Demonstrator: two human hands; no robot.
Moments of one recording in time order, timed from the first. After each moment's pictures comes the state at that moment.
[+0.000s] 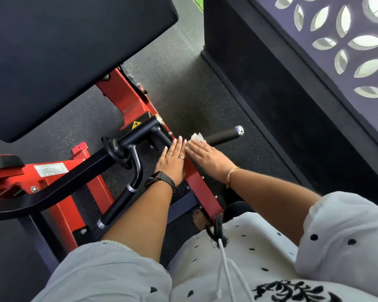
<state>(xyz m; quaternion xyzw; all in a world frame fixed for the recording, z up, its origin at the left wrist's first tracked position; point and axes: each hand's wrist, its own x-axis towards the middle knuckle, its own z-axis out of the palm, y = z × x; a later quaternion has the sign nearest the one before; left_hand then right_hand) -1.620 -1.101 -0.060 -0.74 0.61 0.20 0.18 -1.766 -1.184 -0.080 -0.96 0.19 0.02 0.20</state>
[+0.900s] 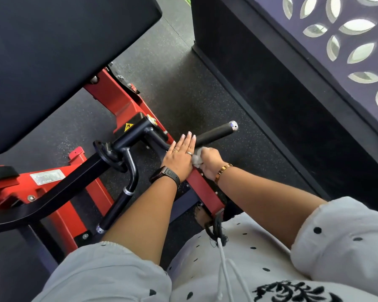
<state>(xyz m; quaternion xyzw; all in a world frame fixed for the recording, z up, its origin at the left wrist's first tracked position) -1.640 -1.128 -0.061 -0.70 0.66 0.21 0.16 -1.737 -1.182 -0.070 -0.10 0.64 -0.12 0.75</state>
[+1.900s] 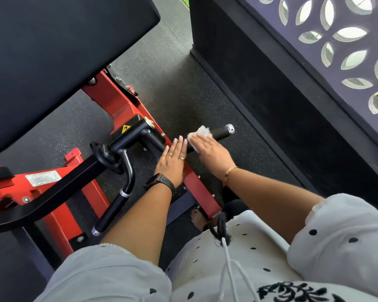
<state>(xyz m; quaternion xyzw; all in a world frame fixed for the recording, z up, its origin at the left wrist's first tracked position) -1.638 -1.111 -0.066 -0.73 0.64 0.16 0.16 -1.780 -1.198 -0.081 -0.89 0.36 -0.07 0.27</state>
